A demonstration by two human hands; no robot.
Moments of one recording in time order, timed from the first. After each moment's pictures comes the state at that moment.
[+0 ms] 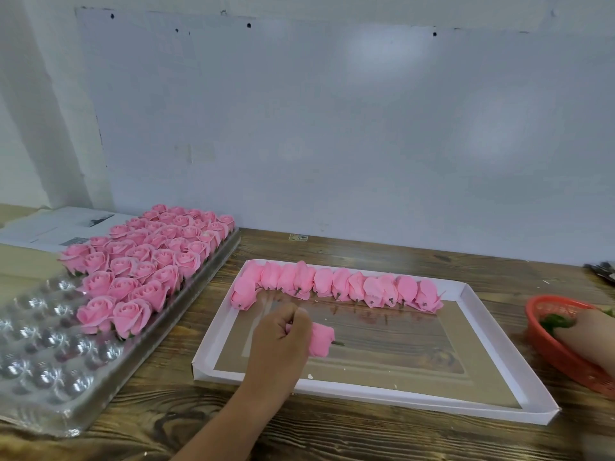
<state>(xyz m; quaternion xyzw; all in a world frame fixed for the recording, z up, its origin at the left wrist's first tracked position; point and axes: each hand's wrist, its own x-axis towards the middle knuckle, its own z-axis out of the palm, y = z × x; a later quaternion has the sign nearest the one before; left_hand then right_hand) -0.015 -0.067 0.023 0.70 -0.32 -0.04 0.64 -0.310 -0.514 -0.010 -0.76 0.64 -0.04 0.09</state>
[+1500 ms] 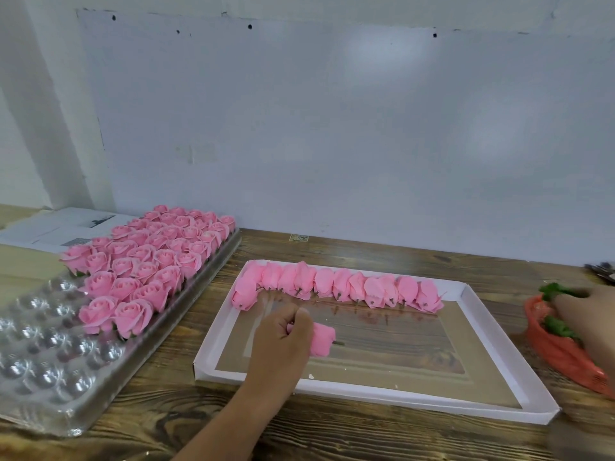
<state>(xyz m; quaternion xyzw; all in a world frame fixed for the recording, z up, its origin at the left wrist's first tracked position) -0.014 -0.065 0.022 0.70 -0.32 -0.07 0.63 -0.268 -0.341 0.090 -0.63 0.58 -0.38 0.34</state>
